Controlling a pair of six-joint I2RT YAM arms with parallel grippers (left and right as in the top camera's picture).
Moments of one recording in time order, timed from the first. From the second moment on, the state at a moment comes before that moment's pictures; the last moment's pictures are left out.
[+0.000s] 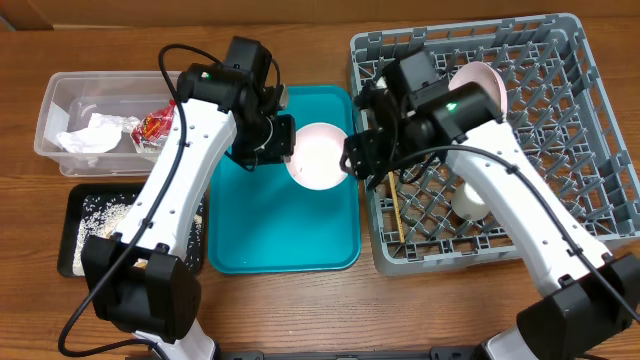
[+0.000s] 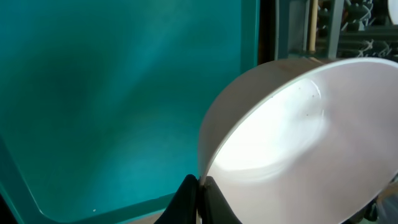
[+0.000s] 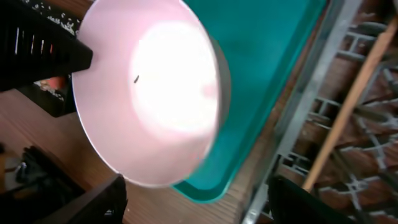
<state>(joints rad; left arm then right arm) -0.28 1.82 1.71 -1.29 0.31 -0.28 0.46 1.72 1.62 -1.14 -0.37 0.13</state>
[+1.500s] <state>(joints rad) -0.21 1.82 2.02 -1.40 0.43 -0.20 0.45 1.72 1.54 -0.87 -0.02 0.15</state>
